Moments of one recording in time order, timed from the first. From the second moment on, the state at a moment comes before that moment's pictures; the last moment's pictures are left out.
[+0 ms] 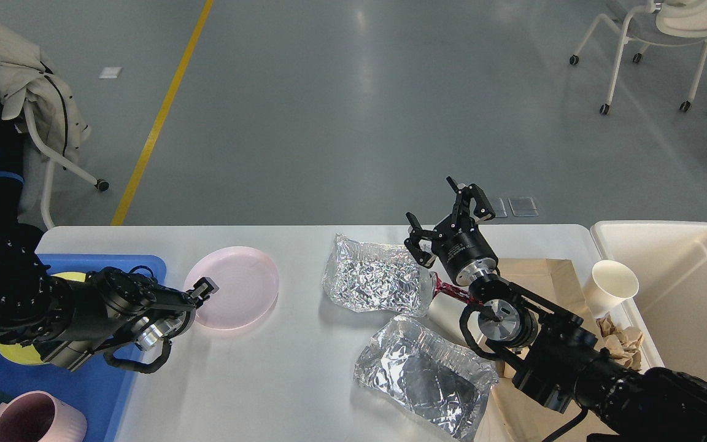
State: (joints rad) left arm -1.24 0.19 1.00 -0.91 -0.42 0.25 0.22; right arm 0.68 0.03 0.54 0.53 0.11 0.31 0.46
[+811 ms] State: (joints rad) left arm -1.20 0.17 0.98 -0.90 -0.41 0.25 0.21; right arm 0.68 0.03 0.54 0.53 0.11 0.31 0.46
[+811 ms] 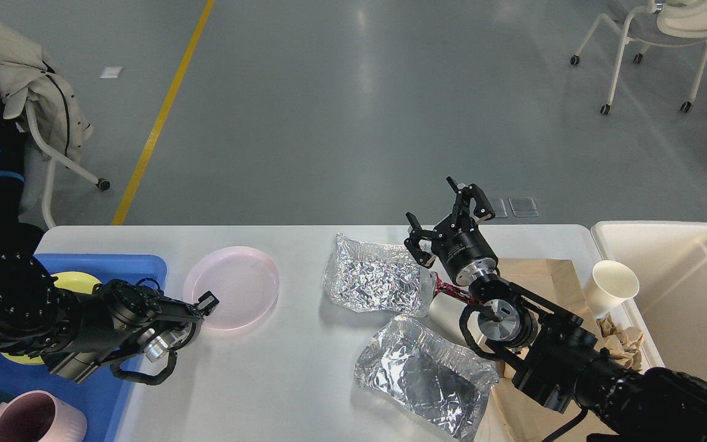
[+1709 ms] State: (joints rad) left arm -1.19 0.16 0.94 -0.91 -0.41 0.36 0.22; right arm 0.68 0.03 0.54 0.53 0.11 0.31 0.46
